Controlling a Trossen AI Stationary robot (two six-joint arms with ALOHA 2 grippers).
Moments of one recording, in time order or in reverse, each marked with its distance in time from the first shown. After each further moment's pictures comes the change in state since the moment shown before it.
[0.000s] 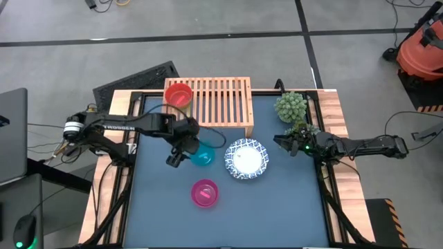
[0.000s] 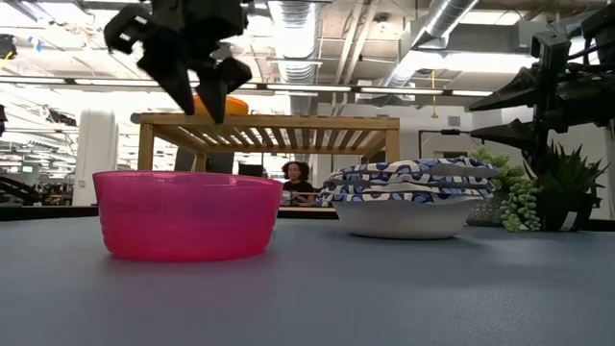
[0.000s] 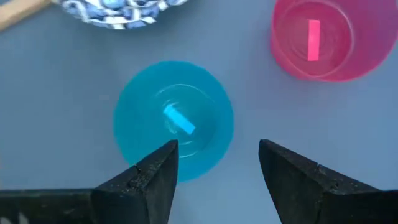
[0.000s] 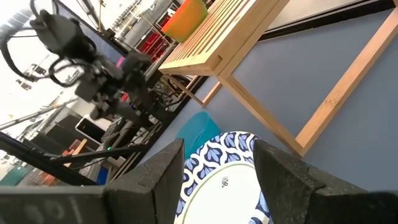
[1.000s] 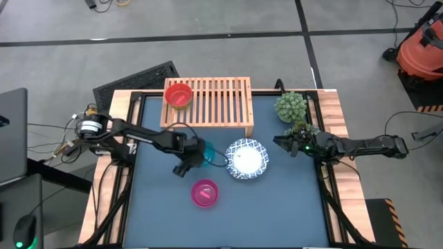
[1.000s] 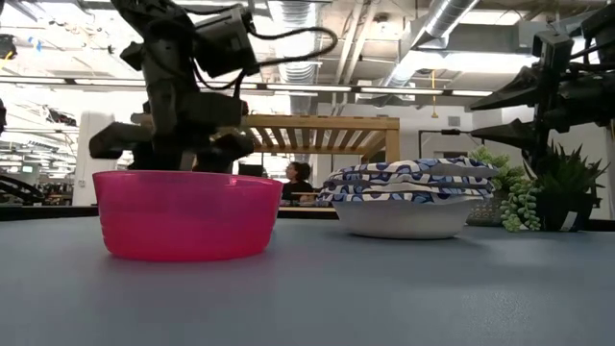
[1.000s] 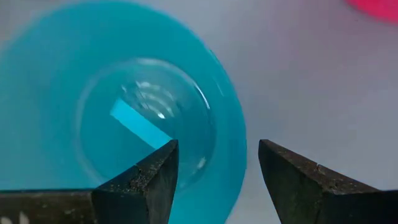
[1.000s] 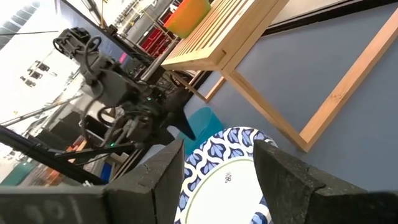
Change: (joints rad) left arm -0.089 0.206 -0.253 0.382 -0.122 0.020; right arm 0.001 0.000 0.000 -0.001 -0.020 0.003
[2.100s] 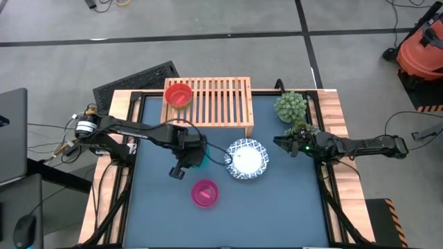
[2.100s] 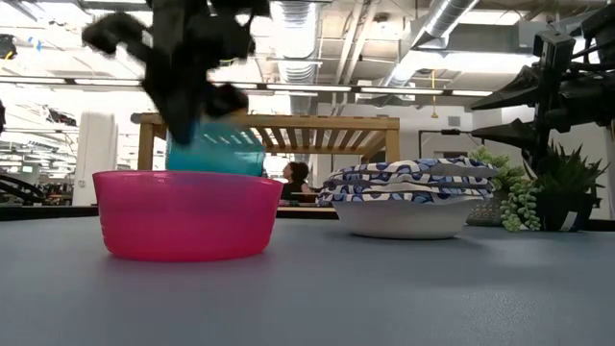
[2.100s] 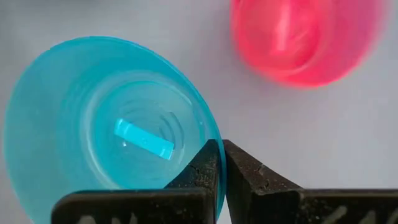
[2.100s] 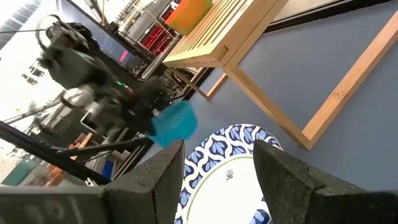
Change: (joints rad) left arm -0.036 -0.054 0.304 -0.440 0.152 -0.223; right arm 0.000 0.000 0.000 -0.001 -0.007 -0.003
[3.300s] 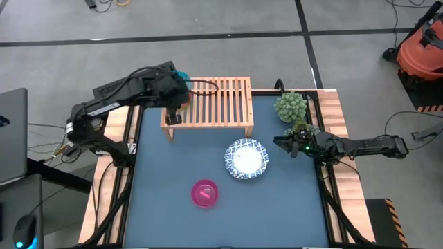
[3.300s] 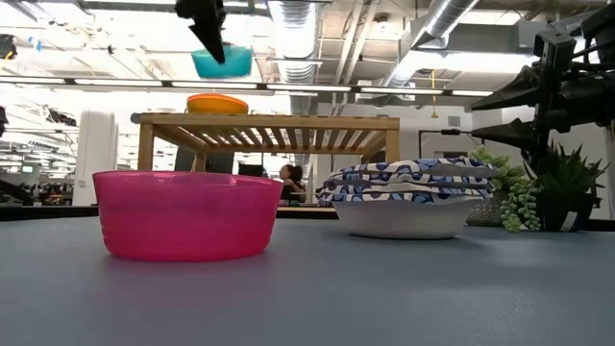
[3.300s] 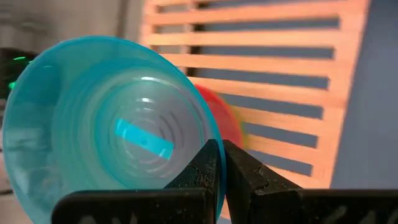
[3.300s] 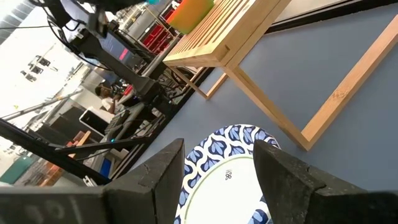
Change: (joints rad) left arm 0.363 -0.126 0.479 -0.344 -0.580 0.051; right arm 0.001 0.001 0.000 0.000 0.000 -0.017
